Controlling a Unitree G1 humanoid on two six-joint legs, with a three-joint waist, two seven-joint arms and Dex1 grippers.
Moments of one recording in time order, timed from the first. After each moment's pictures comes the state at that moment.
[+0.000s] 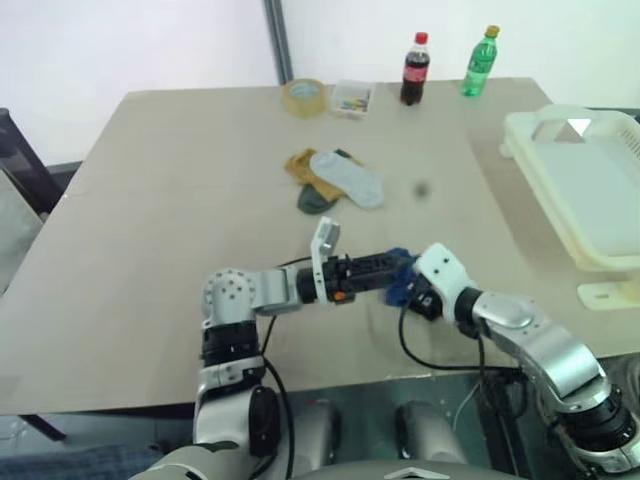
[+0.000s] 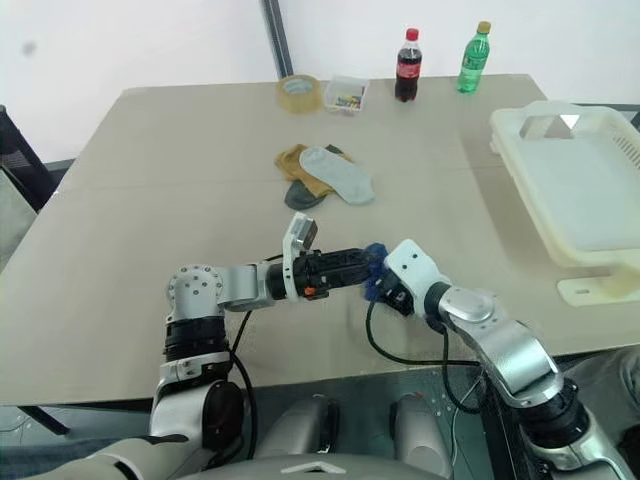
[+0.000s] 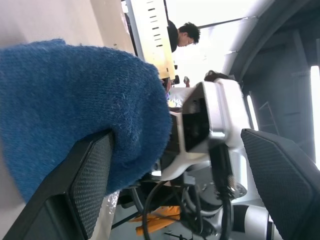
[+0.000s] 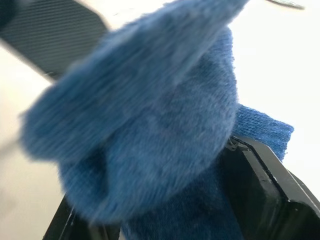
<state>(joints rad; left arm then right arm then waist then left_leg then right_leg) -0.57 0.06 0.35 0.13 -1.02 1.60 -0.49 -0.22 -0.59 0.32 -0.57 0.22 0.88 0.46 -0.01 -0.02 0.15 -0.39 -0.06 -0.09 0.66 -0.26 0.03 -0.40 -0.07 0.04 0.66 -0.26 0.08</state>
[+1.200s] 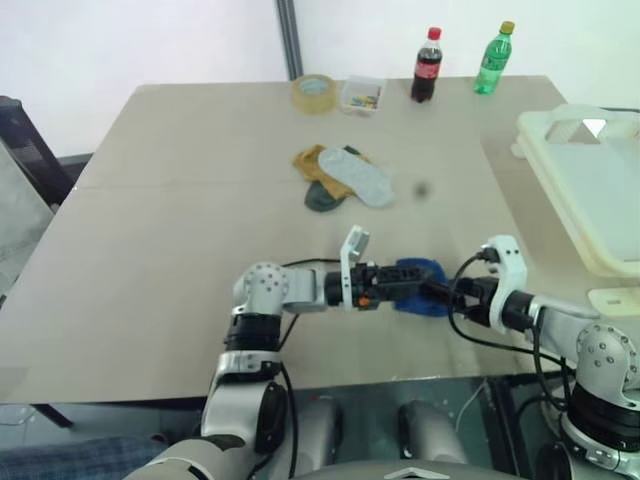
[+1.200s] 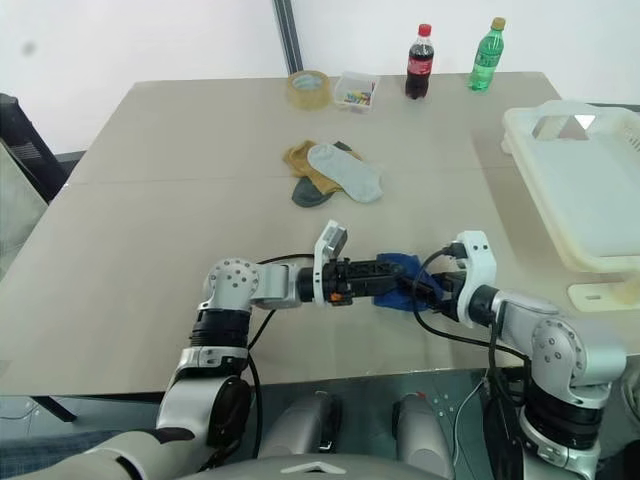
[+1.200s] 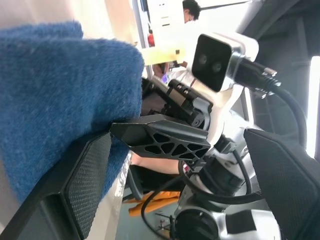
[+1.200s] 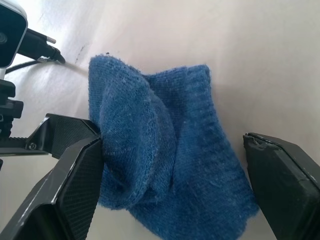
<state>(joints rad) -0.61 0.05 0.16 0.26 -0.94 1.49 -0.61 -0.23 -0.26 -0.35 -0.60 0.58 1.56 0.39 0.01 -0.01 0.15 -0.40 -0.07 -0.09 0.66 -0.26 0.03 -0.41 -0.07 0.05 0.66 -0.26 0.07</state>
